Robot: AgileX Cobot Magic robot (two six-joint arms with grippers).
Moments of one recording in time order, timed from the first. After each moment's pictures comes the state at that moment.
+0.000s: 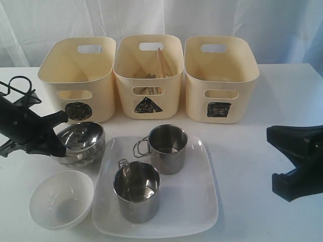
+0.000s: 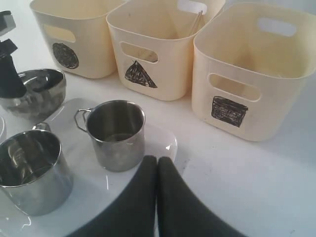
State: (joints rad) left arm -0.02 1.87 -1.08 -0.75 0.80 0.37; right arm 0.41 0.67 -0.40 0.52 0.23 -0.50
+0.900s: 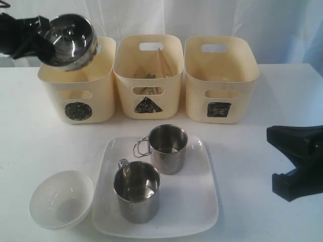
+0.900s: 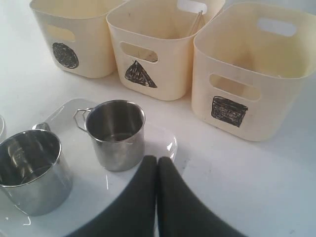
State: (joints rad) left arm -0.02 1.61 -1.29 -0.91 0.64 0.58; right arm 0.41 0.67 -0.40 0.52 0.23 -0.50
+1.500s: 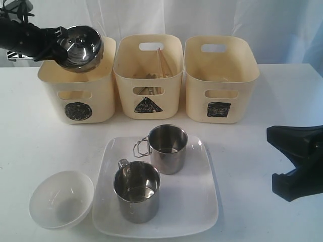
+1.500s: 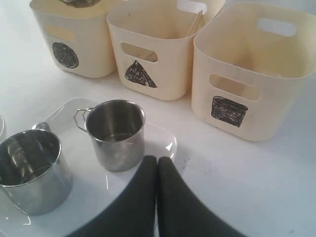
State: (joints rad) left arm -0.02 1.97 -1.63 -0.84 0.64 0.52; right arm 0.41 0.67 -0.40 0.52 0.23 -0.50
